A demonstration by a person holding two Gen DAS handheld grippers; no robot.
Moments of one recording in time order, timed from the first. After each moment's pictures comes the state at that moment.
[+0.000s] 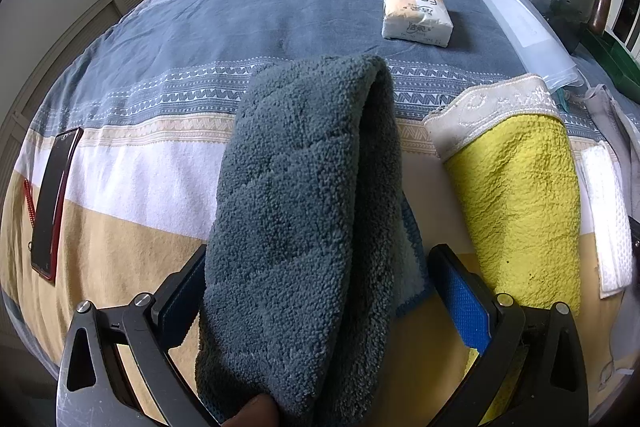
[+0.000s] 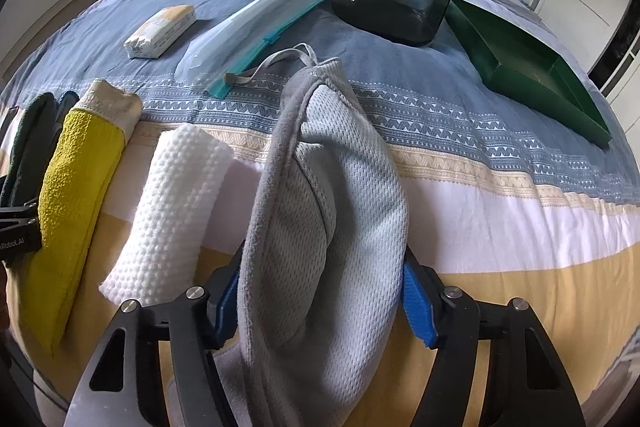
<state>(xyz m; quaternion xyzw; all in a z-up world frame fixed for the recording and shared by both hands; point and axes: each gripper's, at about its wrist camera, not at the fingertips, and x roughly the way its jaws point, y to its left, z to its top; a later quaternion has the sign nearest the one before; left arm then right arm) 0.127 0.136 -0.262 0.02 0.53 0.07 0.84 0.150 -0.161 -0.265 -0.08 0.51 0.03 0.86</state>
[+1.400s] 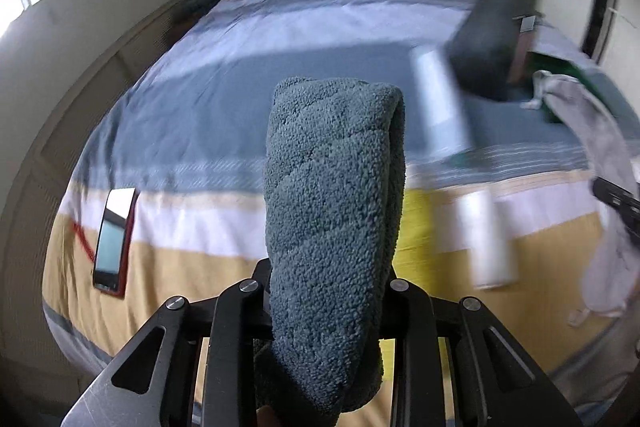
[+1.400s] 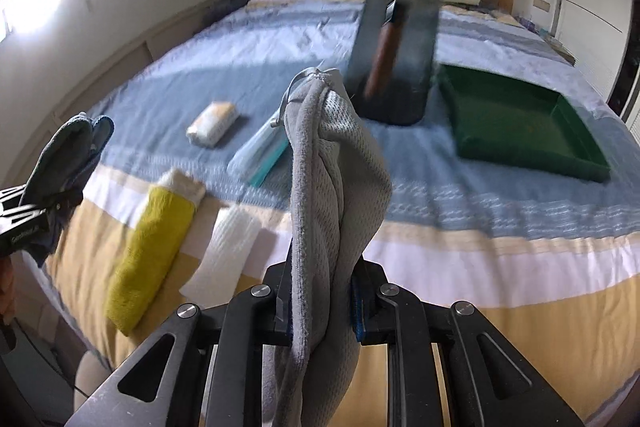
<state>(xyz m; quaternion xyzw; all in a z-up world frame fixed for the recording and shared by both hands) 0.086 0.075 -0.130 0.05 0.47 0.04 0.88 0.101 -0.233 -0.162 -0.01 0.42 0.12 0.90</state>
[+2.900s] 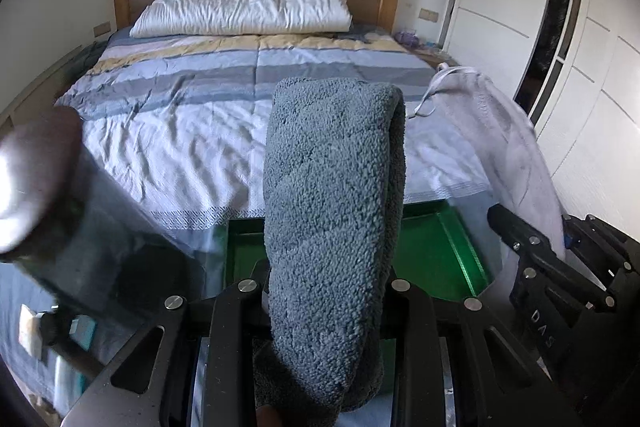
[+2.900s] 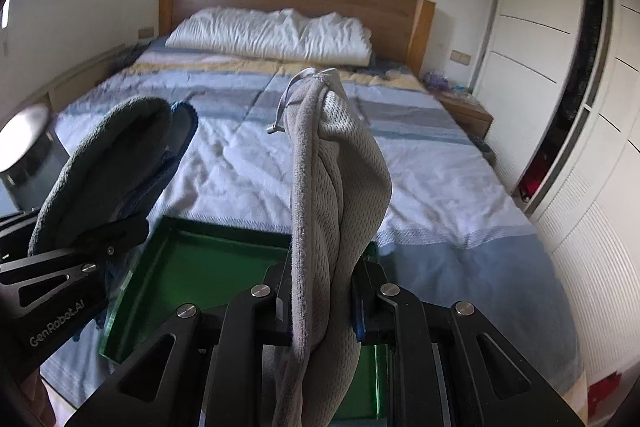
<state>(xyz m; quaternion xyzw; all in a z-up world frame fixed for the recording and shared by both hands) 0.371 -0.293 -0.108 -0.03 0.39 -0.07 0.92 0.353 -0.475 -0.126 -0.09 0.34 -0.01 0.94</state>
